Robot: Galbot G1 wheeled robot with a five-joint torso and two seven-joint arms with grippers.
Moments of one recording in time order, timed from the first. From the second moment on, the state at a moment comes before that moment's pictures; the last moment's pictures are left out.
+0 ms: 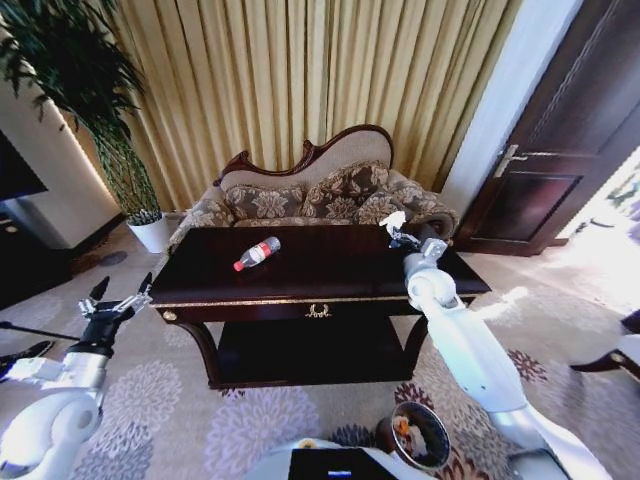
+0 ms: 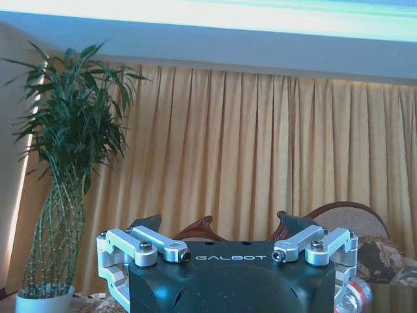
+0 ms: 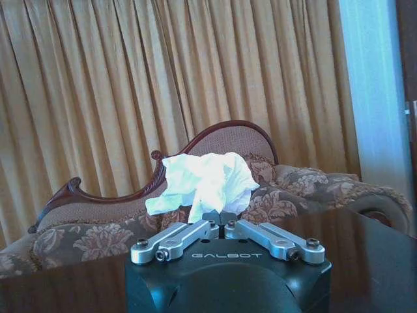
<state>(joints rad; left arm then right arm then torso) 1.72 -1.04 -1.07 -2.11 -0.81 -0.11 0.10 -0.80 1.03 0.32 1.75 0.79 -0.29 0.40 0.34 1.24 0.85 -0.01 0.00</state>
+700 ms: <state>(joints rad) 1.75 -1.06 -1.11 -2.13 -0.83 -0.14 0.12 -1.02 1.06 0.43 1.70 0.69 -0.32 0.36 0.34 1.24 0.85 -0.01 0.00</state>
